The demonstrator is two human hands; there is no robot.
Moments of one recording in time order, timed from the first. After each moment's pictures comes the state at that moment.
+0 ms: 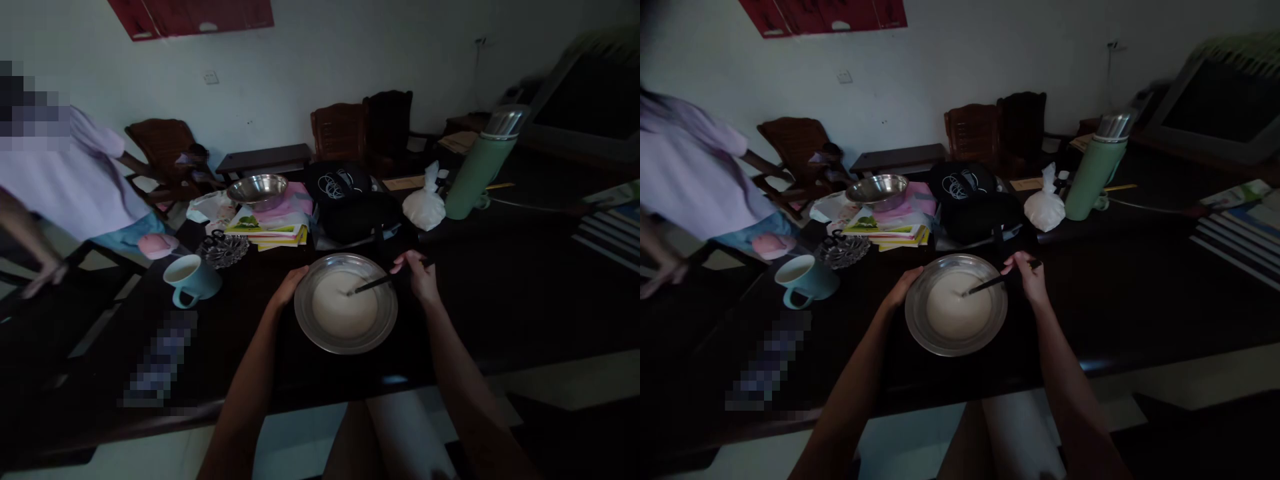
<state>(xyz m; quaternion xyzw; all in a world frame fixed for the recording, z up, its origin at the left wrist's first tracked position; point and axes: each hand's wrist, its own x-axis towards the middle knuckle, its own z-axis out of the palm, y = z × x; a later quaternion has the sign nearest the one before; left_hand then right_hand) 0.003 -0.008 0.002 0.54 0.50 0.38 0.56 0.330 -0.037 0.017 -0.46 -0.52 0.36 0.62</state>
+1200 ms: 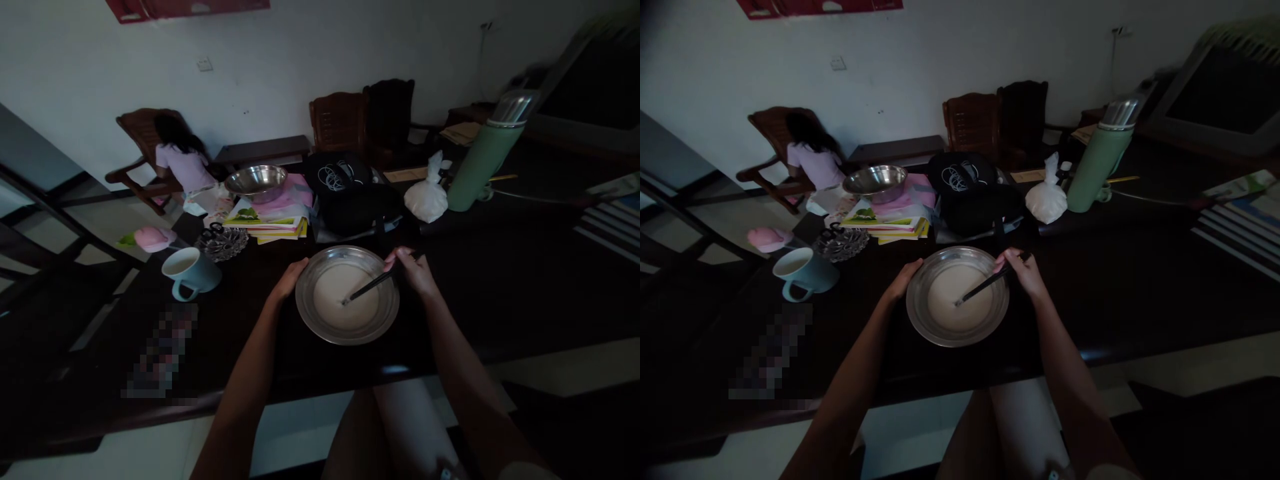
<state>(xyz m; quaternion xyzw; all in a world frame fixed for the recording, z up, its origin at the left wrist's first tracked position) 0.004 -0.009 0.006 0.56 0.52 0.37 0.54 0.333 -0.034 0.015 -0.44 -0.58 0.40 0.56</state>
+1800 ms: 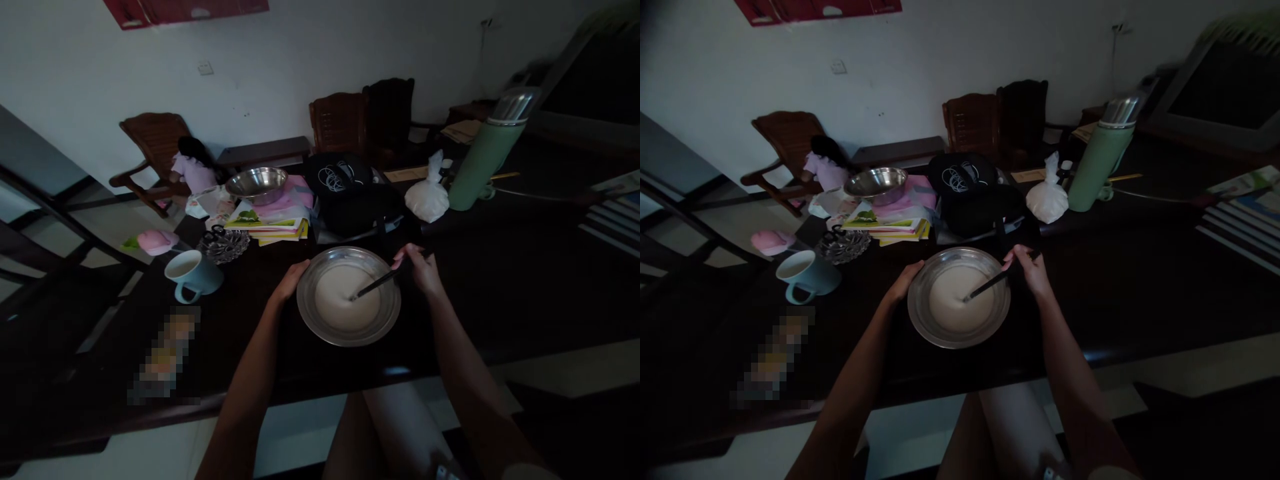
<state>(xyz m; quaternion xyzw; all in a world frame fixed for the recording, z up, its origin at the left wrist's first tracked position) 0.003 -0.009 0.005 0.56 0.51 0.36 0.54 0.332 -0.033 0.017 -0.46 -0.55 0.38 0.59</state>
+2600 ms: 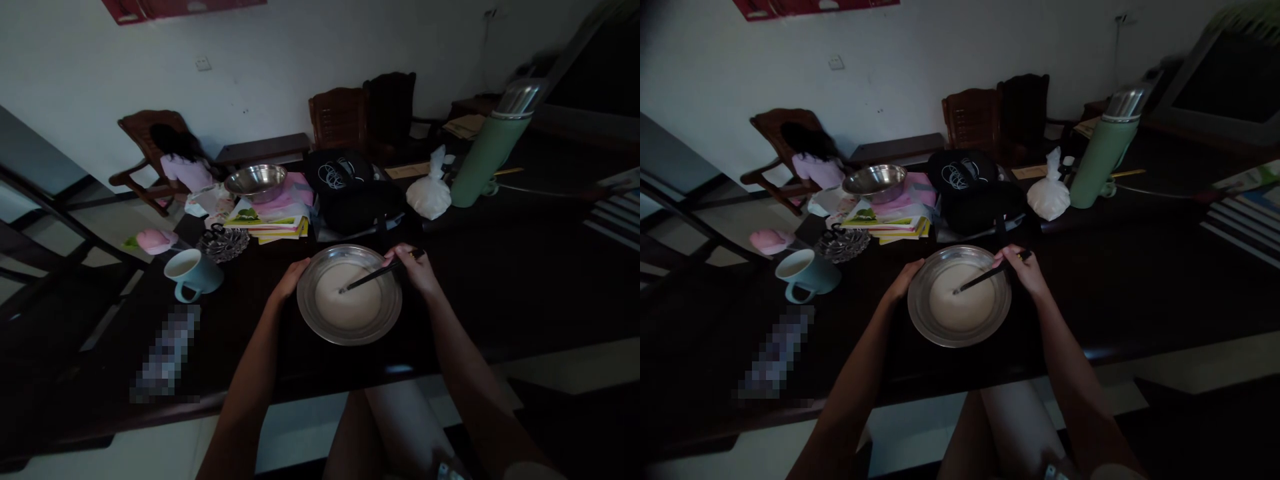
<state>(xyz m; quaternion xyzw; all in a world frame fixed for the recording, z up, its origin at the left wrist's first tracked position) 0.001 -0.007 0.001 0.57 0.51 0.36 0.53 0.329 -0.034 0.017 -0.45 -0.57 0.40 0.57</state>
